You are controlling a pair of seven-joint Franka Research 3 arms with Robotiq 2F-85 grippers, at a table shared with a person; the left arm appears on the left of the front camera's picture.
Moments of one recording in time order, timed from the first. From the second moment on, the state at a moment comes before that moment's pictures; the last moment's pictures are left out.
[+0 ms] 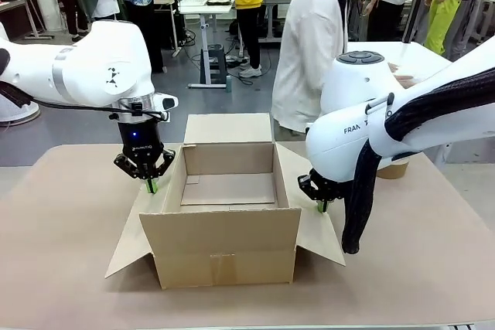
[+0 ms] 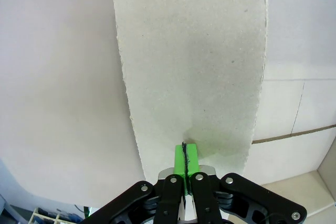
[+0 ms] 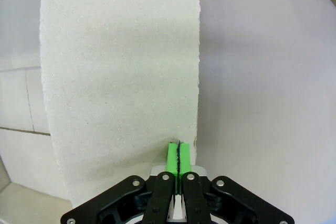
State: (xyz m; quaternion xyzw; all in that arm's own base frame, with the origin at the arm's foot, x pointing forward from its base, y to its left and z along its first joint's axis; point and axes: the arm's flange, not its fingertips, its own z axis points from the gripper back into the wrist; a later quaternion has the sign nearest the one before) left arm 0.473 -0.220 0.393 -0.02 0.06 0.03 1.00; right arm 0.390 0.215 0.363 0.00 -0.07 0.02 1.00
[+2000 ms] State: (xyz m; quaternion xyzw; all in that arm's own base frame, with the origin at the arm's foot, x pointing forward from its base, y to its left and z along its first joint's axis) left arm 0.473 -0.220 0.393 -0.02 0.06 0.03 1.00; right arm 0.390 0.215 0.363 0.00 -0.07 0.02 1.00
